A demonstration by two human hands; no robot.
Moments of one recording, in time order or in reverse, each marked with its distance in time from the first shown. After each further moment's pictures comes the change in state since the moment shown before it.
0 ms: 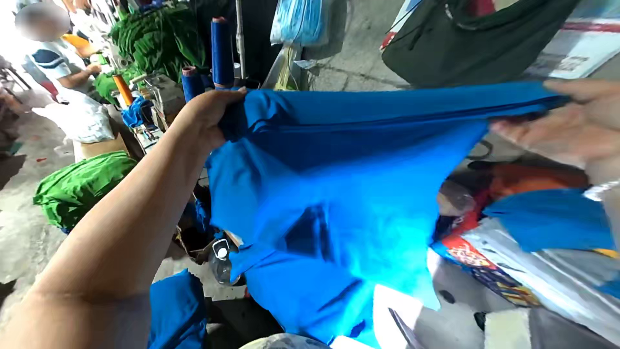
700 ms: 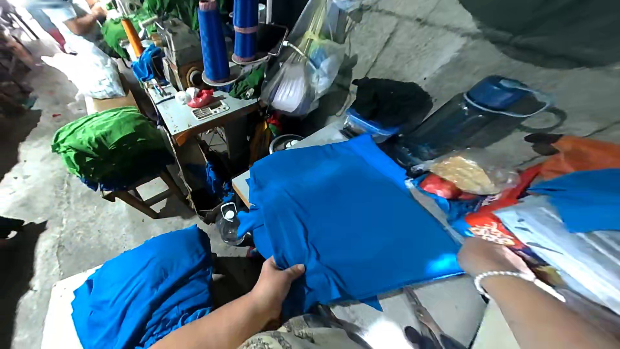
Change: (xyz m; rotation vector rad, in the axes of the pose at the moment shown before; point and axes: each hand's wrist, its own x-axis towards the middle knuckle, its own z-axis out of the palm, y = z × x) left_hand -0.204 -0.280 -0.007 -0.112 0.069 -0.651; right_hand -0.089 0.211 -0.105 -1.943 -0.269 0.447
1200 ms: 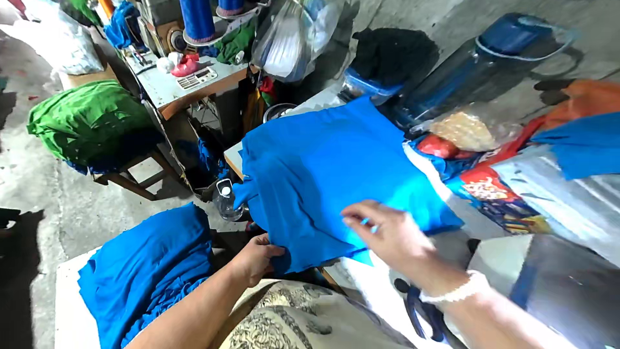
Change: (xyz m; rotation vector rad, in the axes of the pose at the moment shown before) left_hand -0.003 -0.005 -0.034 0.073 -0.119 -0.181; right_hand -0.143 -0.066 0.006 0.608 0.315 -1.096
